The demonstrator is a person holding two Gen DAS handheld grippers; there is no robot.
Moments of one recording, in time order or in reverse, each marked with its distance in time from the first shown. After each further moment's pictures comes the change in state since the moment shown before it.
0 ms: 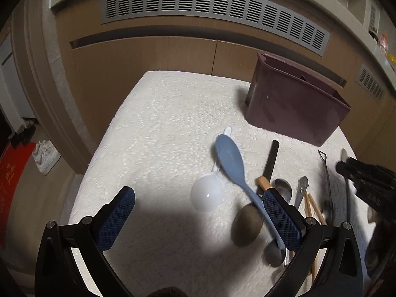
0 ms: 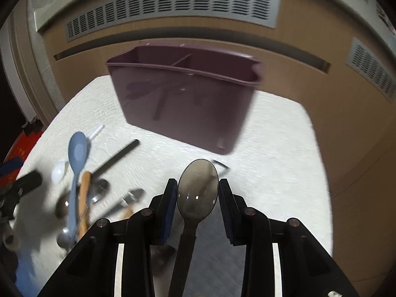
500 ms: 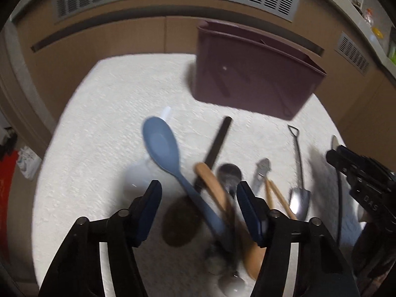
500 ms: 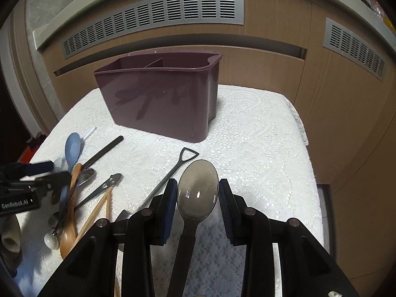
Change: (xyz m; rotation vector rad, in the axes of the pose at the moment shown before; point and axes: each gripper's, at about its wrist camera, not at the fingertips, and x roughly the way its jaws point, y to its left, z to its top) left arm 0.019 -0.063 -0.005 0.097 0.138 -0.129; right arm -0.019 -0.047 -0.031 0.070 -0.063 0.047
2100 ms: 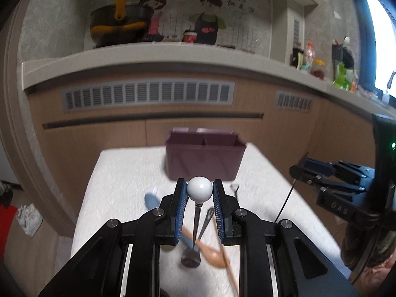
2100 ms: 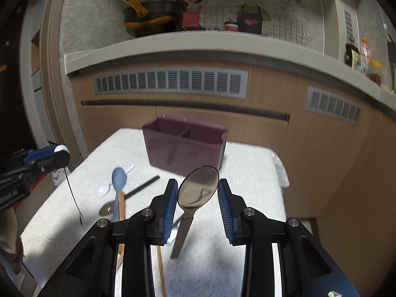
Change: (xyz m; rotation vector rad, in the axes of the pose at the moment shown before) left arm -0.167 -0.026 -0.017 0.161 -0.473 -0.108; right arm -0.138 0.042 0.010 -0.083 -0.268 -0.024
